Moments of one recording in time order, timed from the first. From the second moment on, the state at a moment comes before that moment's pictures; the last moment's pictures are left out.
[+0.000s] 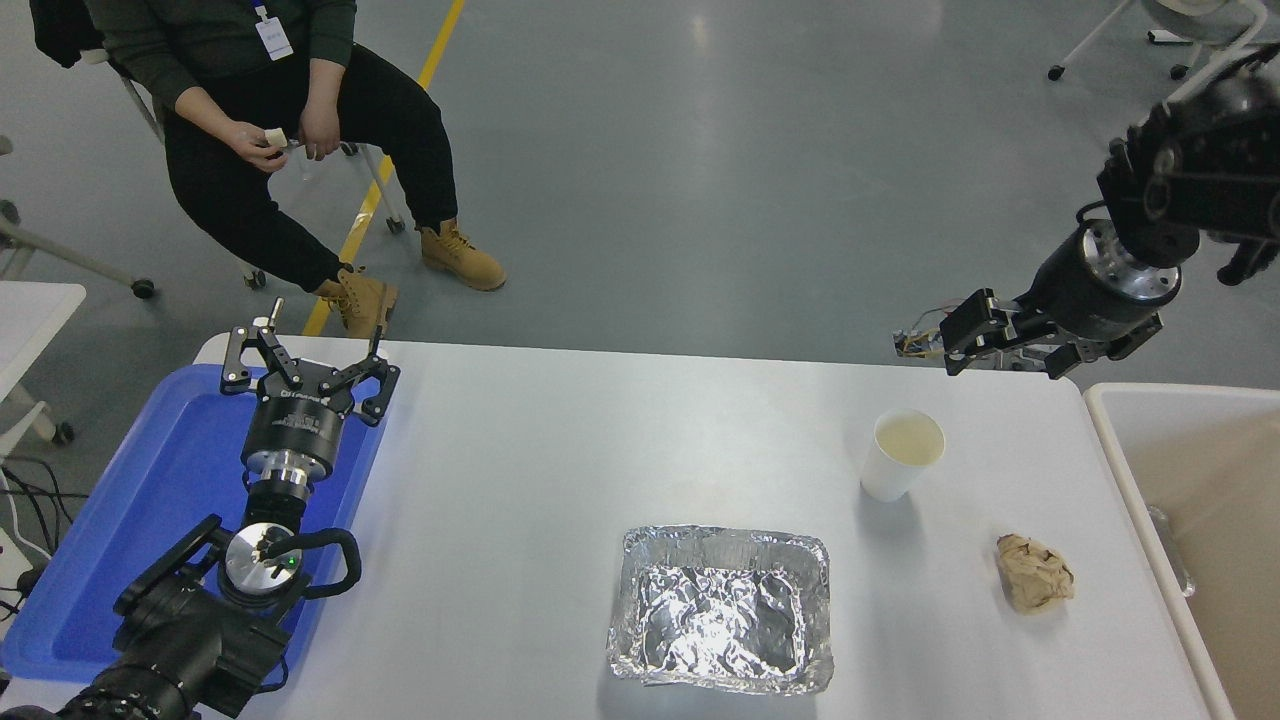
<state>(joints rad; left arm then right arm) -0.50 0.13 -1.12 -0.54 -0.09 -0.62 -0.36 1.74 -0.35 -1.22 0.91 -0.35 0.65 0.12</state>
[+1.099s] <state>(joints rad) -0.50 0.13 -1.12 -0.54 -0.09 -0.62 -0.36 1.27 -0.21 -1.11 0.52 -0.33 0.43 0.12</state>
